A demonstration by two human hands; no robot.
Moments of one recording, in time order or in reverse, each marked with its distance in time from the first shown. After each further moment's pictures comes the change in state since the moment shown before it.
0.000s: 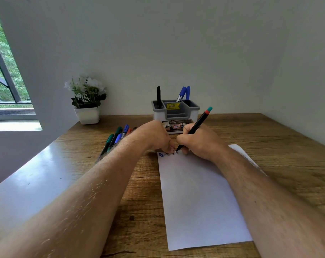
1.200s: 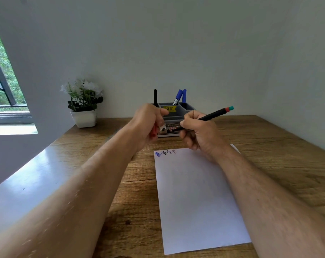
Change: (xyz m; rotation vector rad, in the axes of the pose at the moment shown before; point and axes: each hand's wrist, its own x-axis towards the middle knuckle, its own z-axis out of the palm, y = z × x) left_hand -0.028 0.011 -0.022 -1.088 0.123 0.062; right_hand 0.000 -0.007 -0.015 0.699 0.043 -0.066
